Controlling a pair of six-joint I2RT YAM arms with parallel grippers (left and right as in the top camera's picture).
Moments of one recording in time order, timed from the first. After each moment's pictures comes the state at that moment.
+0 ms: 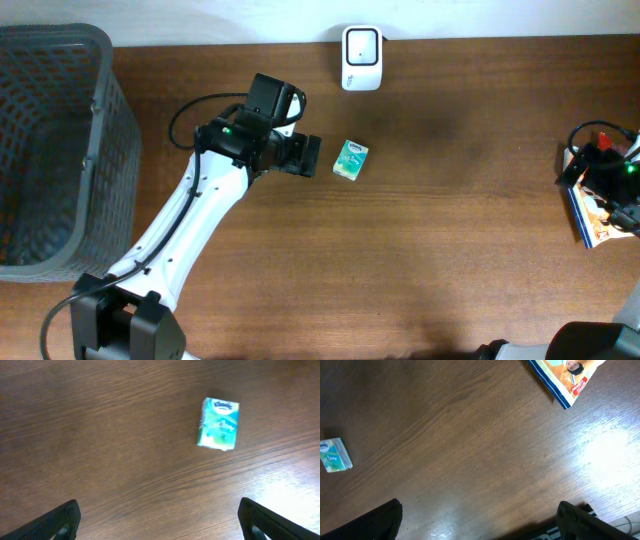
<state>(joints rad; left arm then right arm) -0.41 1.69 1.48 -0.83 -0.01 -0.11 -0.56 1.56 1.70 -1.54 -0.14 0.12</state>
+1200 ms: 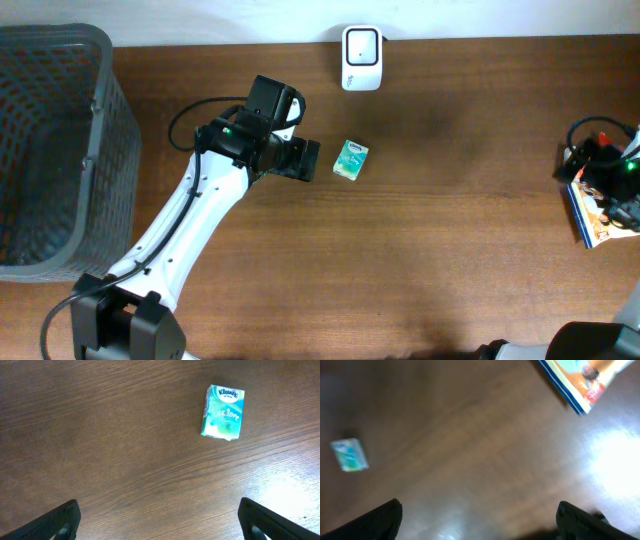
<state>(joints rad) -0.41 1.69 1.48 -0.87 -0.01 -0.10 -0.56 1.56 1.70 -1.50 -0.21 0.12</state>
